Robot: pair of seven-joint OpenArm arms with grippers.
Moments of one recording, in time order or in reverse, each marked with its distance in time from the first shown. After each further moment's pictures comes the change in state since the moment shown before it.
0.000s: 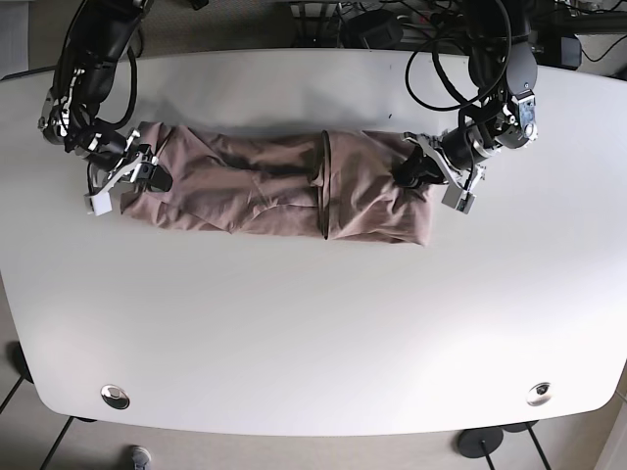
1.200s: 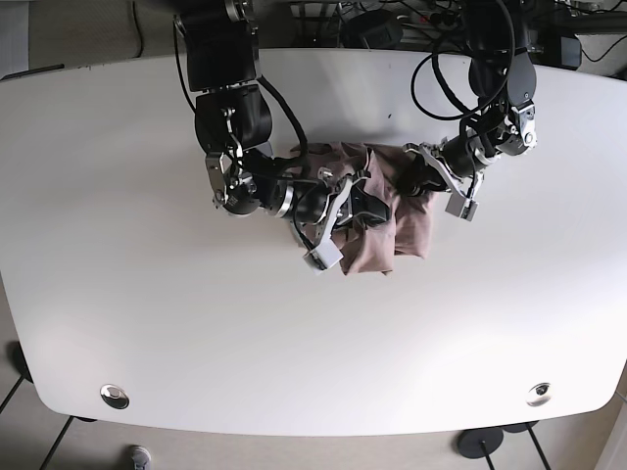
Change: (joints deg) left arm -3.2 -0.1 -0.1 -4.8 -0.8 -0.2 -1.3; right arm 10.6 -22.6 -38.6 5.0 -13.2 -5.6 8.8
